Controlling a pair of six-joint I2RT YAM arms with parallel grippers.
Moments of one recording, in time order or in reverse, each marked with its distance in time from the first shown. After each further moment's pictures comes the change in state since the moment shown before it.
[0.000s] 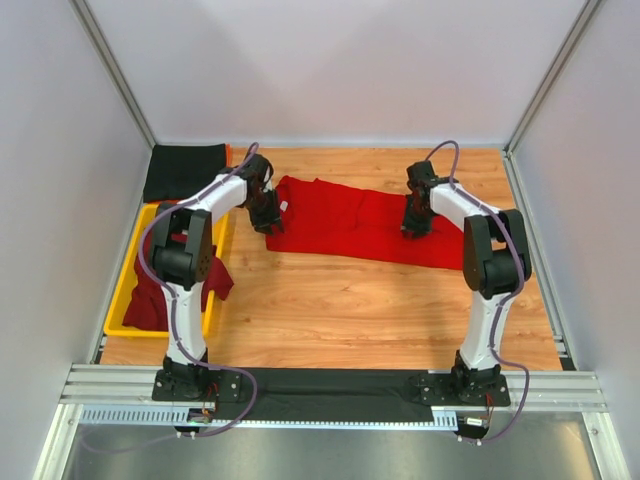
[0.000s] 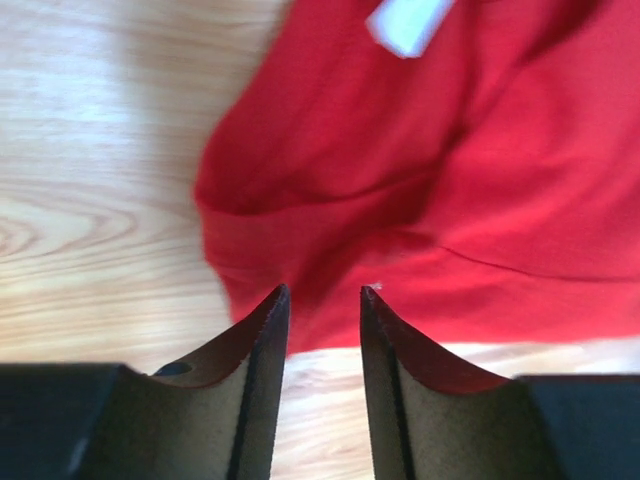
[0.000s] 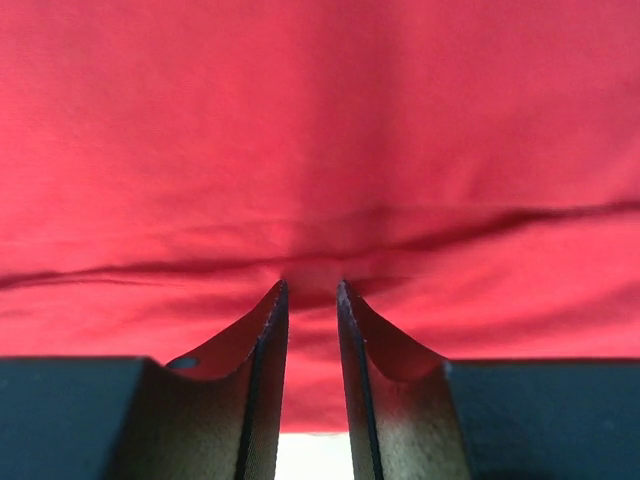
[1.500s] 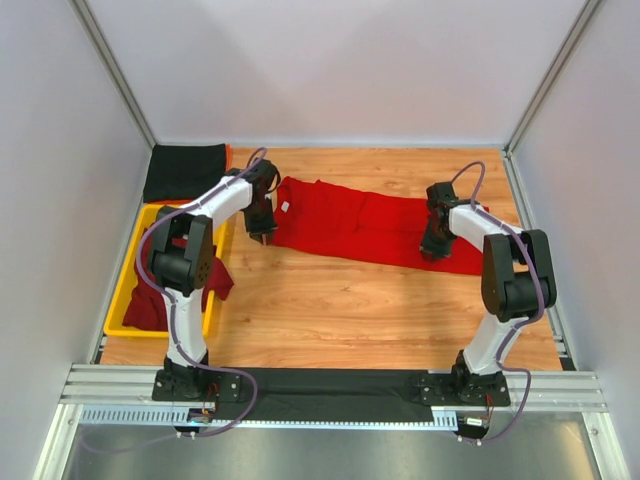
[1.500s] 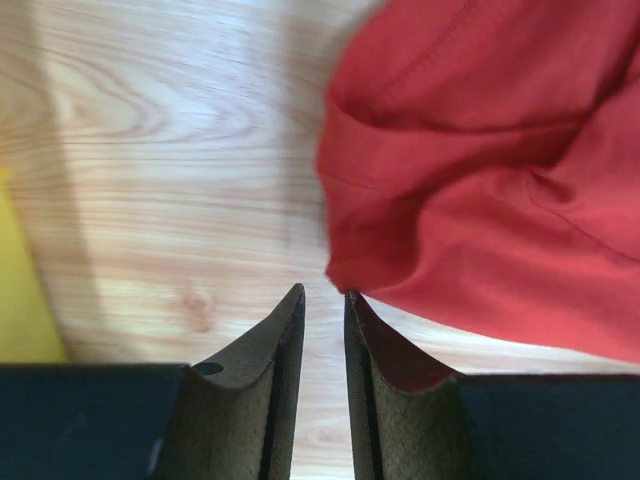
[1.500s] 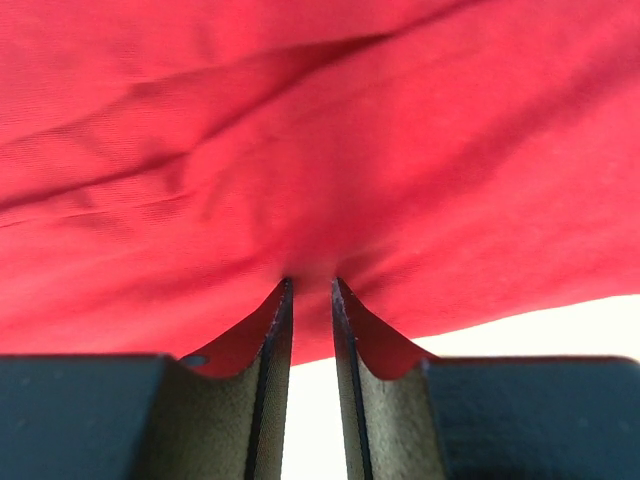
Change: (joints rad) left arm -0.056 -0.047 -0.036 -0.139 -0.251 -0.007; right arm -0.073 -0.226 -0.312 0.047 0.072 0.076
